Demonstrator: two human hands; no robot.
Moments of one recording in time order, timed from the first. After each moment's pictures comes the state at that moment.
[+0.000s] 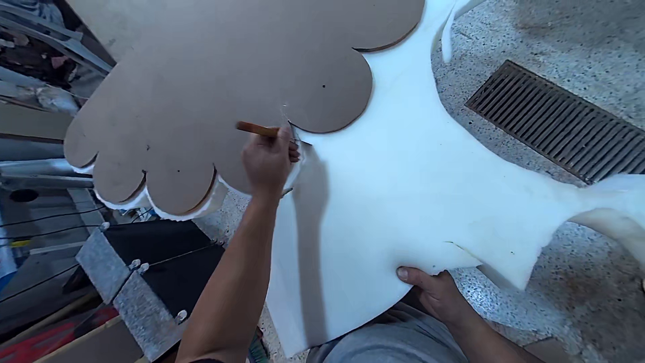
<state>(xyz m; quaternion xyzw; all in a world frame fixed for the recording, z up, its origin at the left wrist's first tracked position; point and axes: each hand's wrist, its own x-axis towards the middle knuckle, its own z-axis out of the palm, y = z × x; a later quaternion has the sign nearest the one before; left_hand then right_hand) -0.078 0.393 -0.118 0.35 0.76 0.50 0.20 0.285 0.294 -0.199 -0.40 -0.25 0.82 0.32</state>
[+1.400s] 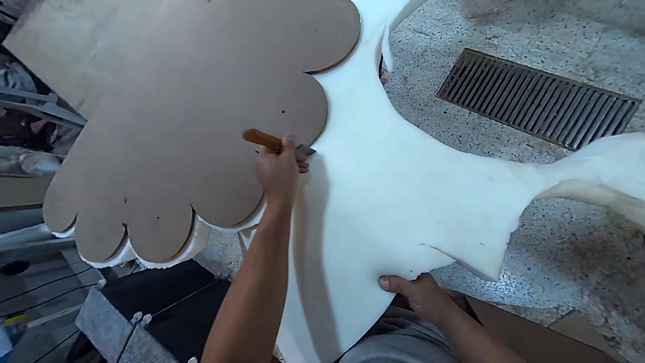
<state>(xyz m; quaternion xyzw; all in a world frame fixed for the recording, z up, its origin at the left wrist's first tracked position) -0.009 0.455 -0.131 0.30 0.79 0.47 0.27 0.287 0.295 -0.197 -0.41 -0.26 0.82 0.30</state>
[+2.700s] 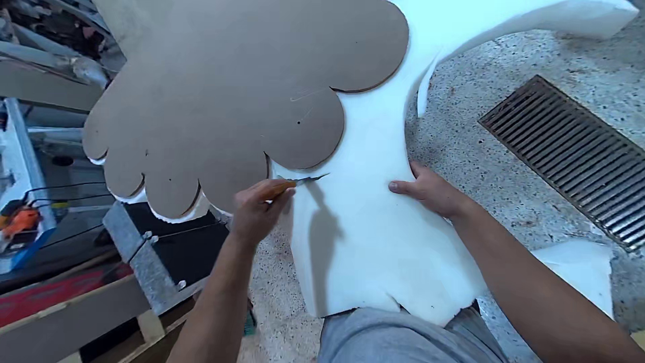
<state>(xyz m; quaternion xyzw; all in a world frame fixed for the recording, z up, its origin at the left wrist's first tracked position) -0.026 0.411 -0.093 0.55 0.77 0.28 0.14 0.274 0.640 -0.182 -0.42 -0.49 0.76 -0.02</state>
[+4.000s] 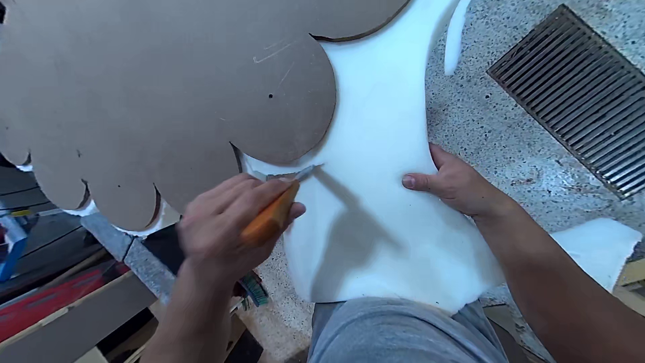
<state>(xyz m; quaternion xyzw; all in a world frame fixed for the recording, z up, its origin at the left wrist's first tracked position) -0.023 0.455 -0.075 0.69 0.65 0.29 0.11 0.273 0.629 -0.197 -0.43 -0.42 0.80 0.02</state>
